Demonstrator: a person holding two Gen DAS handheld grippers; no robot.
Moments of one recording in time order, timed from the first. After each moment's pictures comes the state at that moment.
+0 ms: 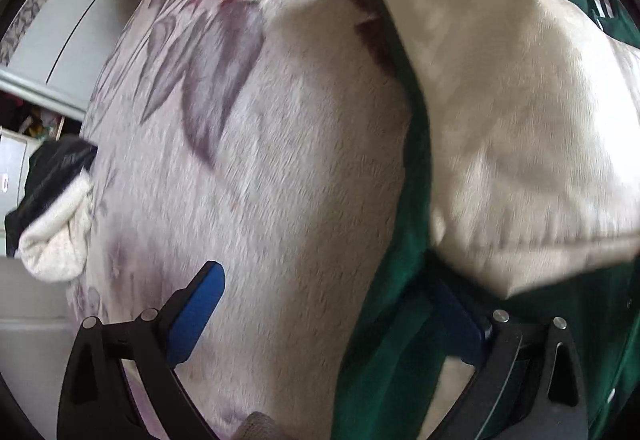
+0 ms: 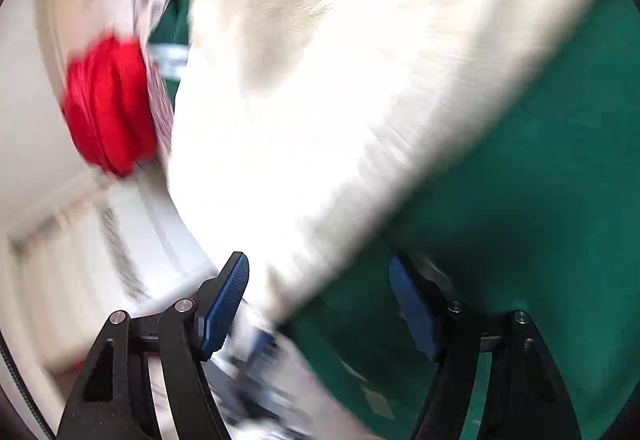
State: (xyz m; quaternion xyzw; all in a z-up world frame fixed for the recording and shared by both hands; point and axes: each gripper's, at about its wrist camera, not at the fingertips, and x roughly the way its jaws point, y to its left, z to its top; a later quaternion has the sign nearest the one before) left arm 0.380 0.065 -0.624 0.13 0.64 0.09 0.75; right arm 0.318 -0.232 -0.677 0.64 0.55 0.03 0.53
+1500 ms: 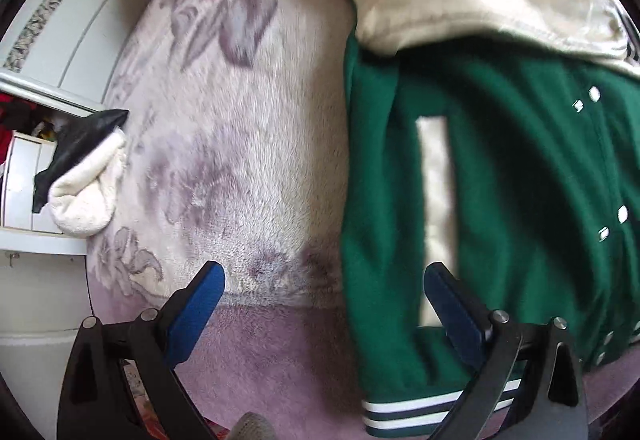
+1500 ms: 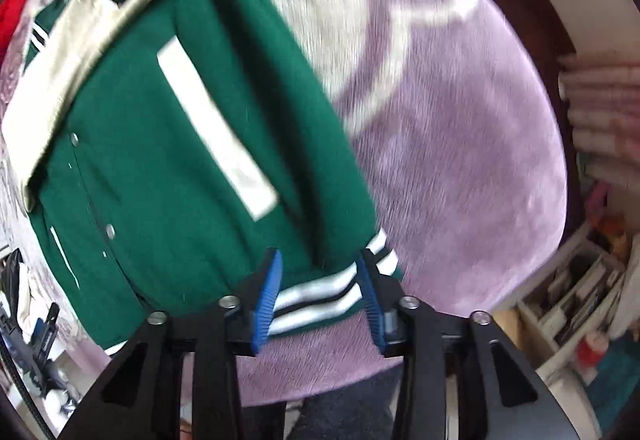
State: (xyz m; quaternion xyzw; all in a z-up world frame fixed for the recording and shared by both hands) left arm 0.215 0.051 -0.555 0.15 0.64 0.07 0.75; right arm 0.020 -0.429 -0.499 0.24 0.73 -0.19 0.60
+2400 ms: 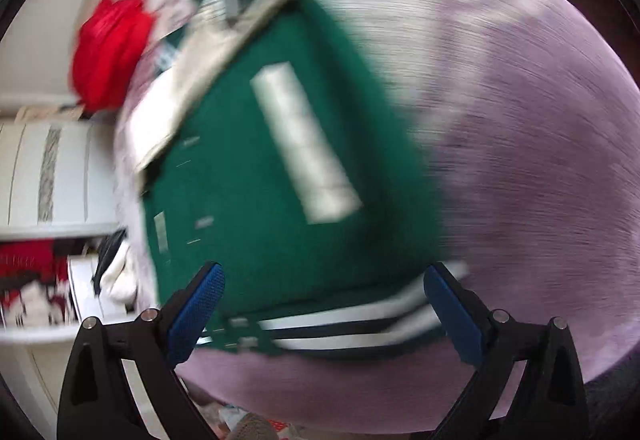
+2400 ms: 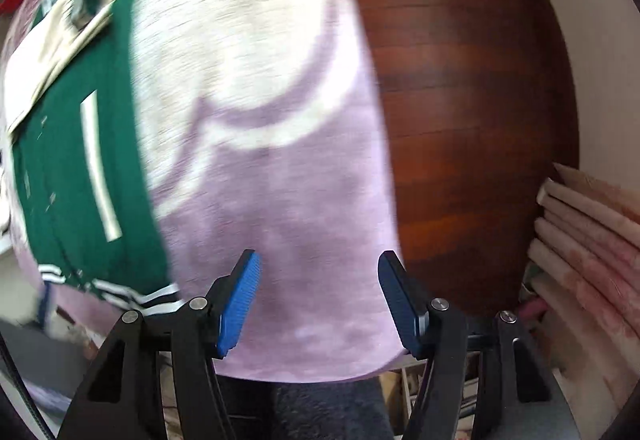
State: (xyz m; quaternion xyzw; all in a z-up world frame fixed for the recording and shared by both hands) left arm 0.057 -0.432 -0.610 0.40 0.59 -0.01 0.70; right arm 0.086 -0.668 -0.500 0.11 0.79 -0.08 0.60
